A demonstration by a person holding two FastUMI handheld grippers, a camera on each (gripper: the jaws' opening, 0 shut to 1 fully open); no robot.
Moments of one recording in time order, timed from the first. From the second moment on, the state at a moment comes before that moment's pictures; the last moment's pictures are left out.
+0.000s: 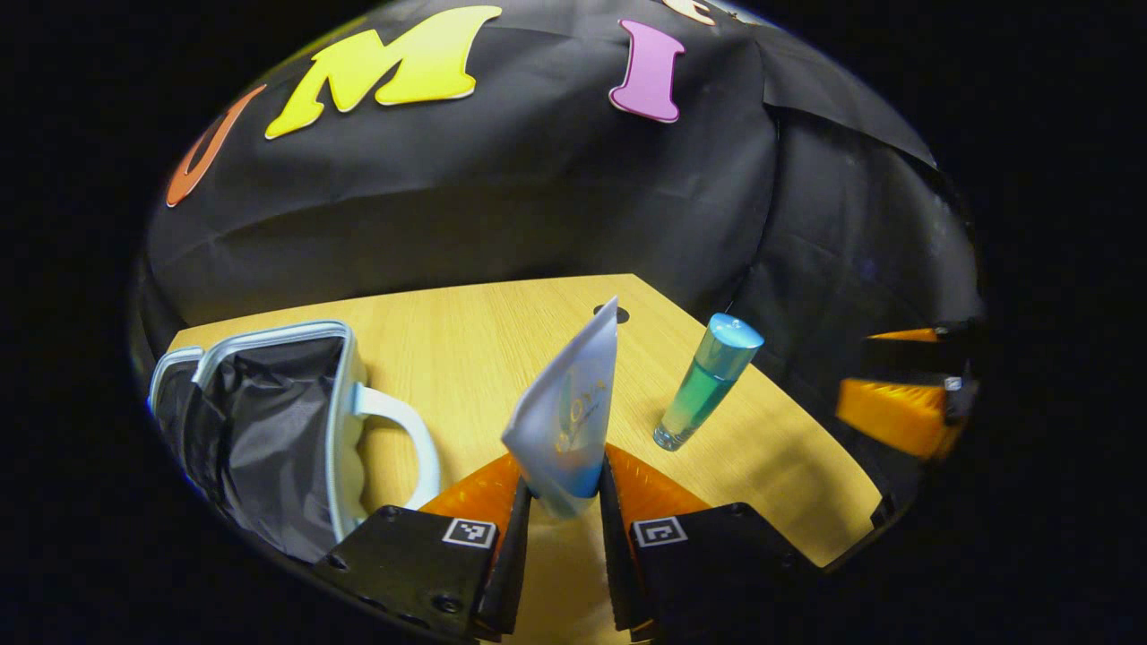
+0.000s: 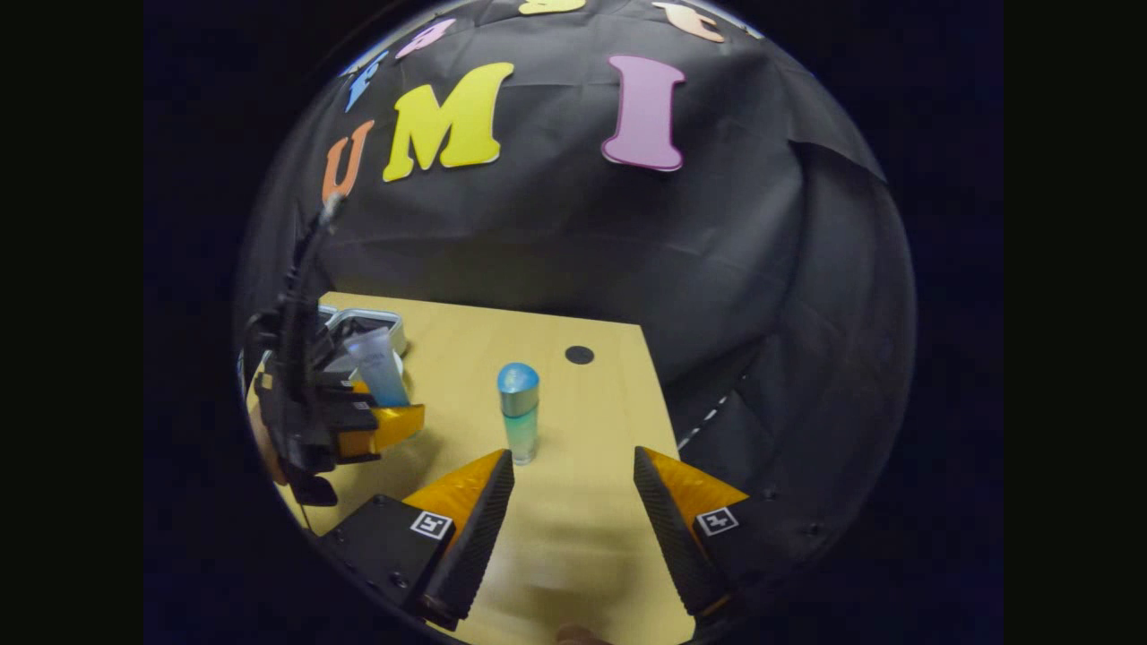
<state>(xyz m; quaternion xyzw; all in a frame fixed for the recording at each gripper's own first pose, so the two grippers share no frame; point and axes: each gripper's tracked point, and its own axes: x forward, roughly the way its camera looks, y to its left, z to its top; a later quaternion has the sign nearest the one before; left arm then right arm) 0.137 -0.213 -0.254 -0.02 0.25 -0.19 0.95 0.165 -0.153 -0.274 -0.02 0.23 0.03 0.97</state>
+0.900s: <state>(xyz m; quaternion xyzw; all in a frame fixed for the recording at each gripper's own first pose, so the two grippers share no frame) 0.058 -0.059 -0.232 -0.07 0.28 -0.07 0.95 0.265 -0.111 -0.345 0.01 0.25 -0.01 0.97</state>
